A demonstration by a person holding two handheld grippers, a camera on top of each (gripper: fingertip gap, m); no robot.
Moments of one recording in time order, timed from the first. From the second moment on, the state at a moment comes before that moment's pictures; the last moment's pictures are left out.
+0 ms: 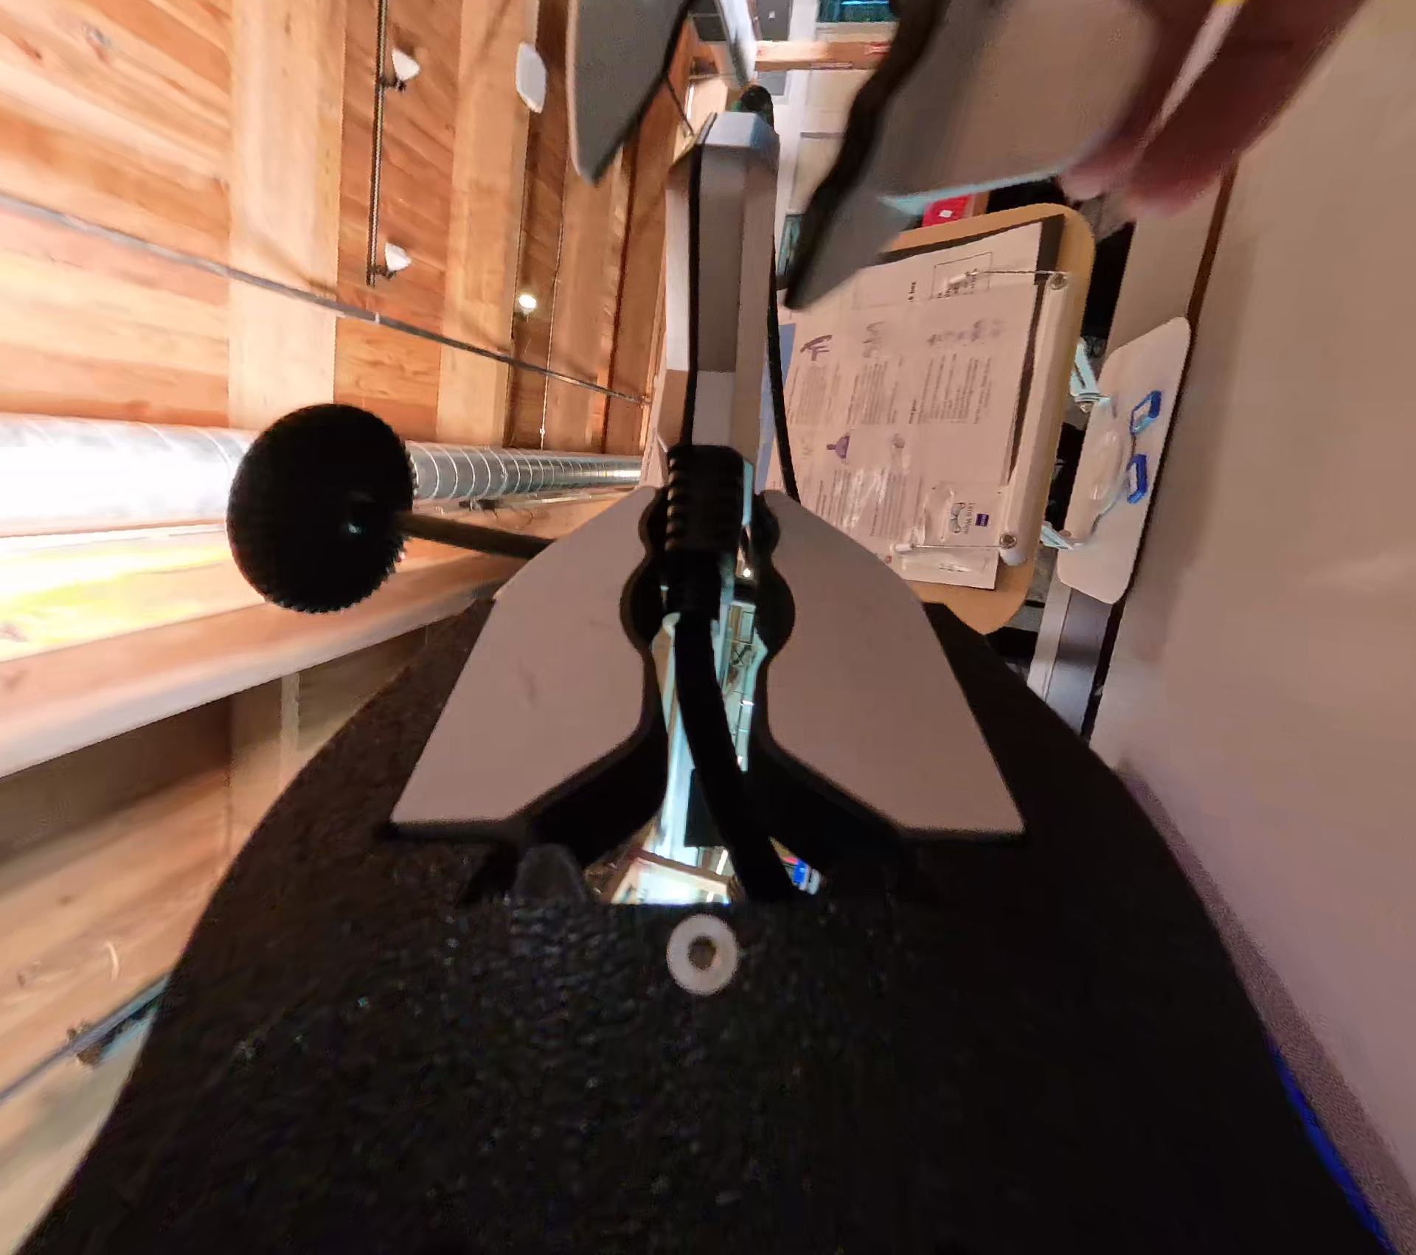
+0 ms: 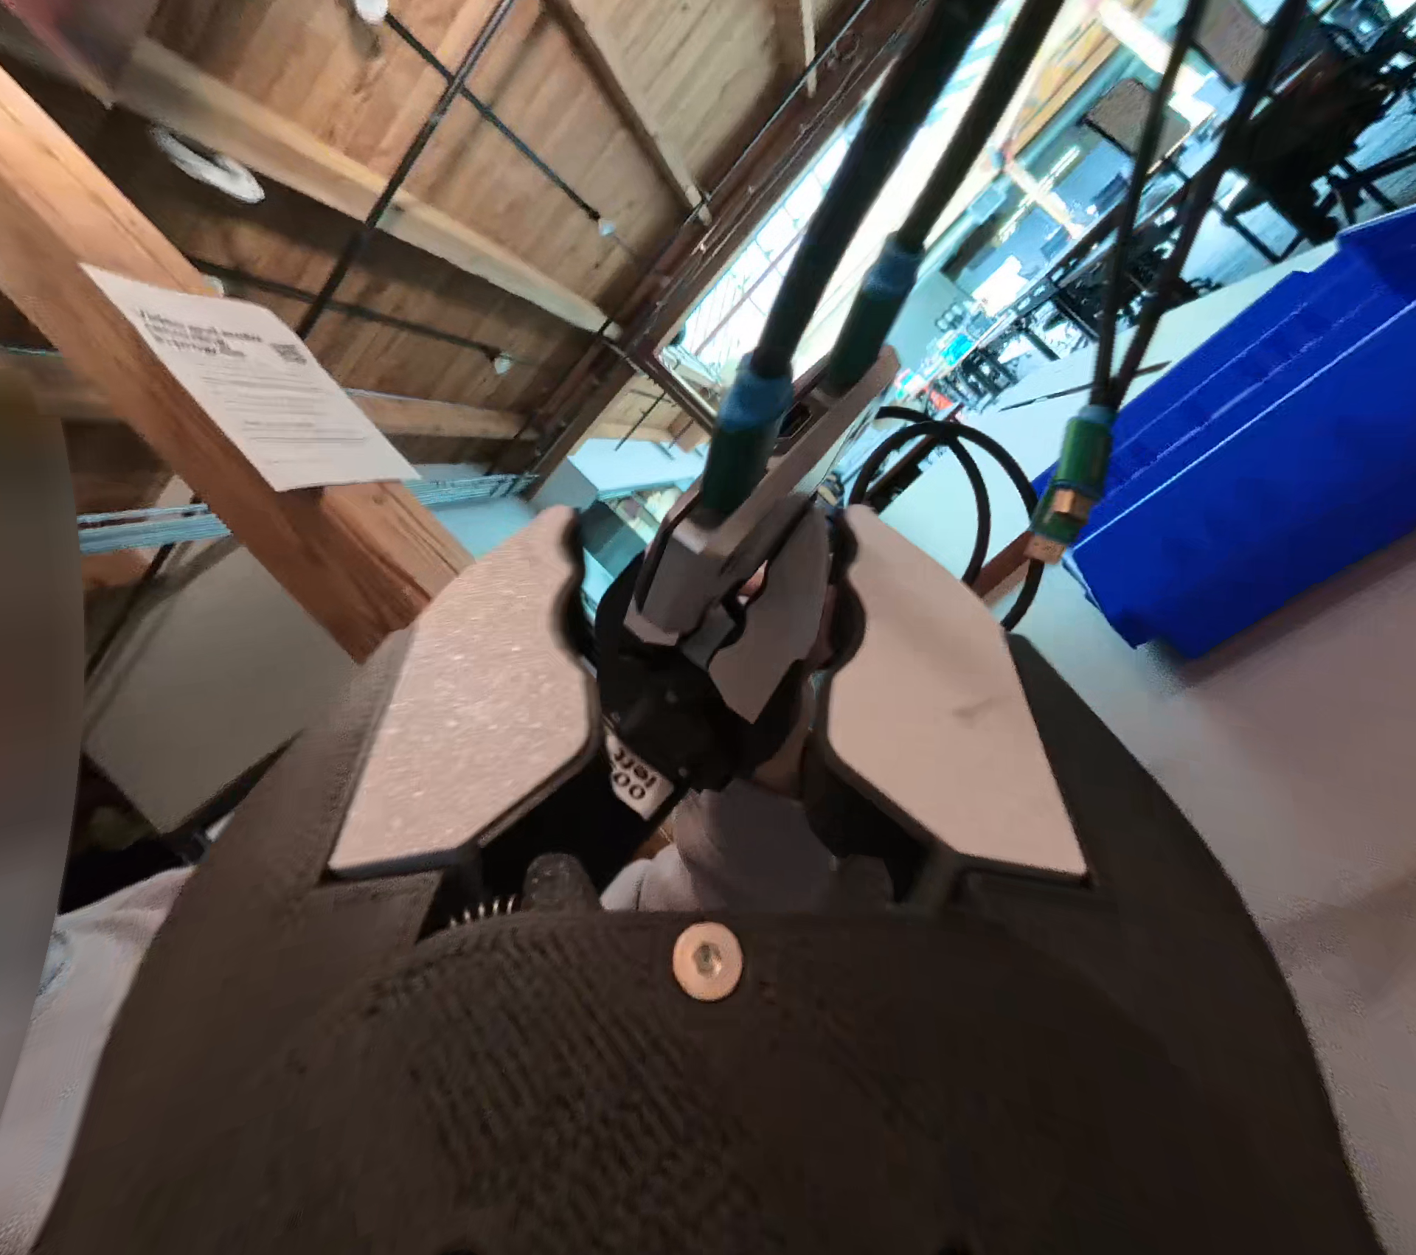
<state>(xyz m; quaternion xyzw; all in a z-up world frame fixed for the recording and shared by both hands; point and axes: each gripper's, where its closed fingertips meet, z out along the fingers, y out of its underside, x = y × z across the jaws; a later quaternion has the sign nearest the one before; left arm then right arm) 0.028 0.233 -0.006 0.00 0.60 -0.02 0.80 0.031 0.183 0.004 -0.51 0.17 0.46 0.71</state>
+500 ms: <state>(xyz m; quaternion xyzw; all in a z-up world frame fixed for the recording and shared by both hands) 0.041 0.235 -0.043 -0.16 0.70 -0.21 0.67 0.062 0.183 -0.016 -0.41 0.22 0.41 0.78</state>
